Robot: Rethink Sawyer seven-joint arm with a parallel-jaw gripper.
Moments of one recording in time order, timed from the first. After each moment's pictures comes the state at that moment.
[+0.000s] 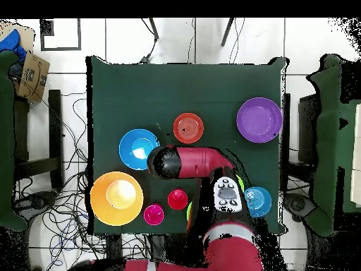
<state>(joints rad) -0.20 -0.56 -0.01 1.71 -0.20 0.41 2.02</state>
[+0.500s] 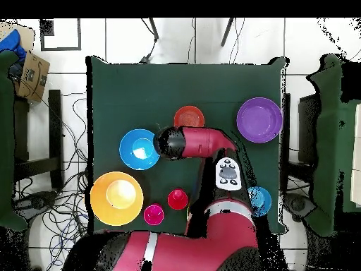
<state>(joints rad) -0.18 -0.45 -0.04 1.52 -0.16 0.48 2.02</state>
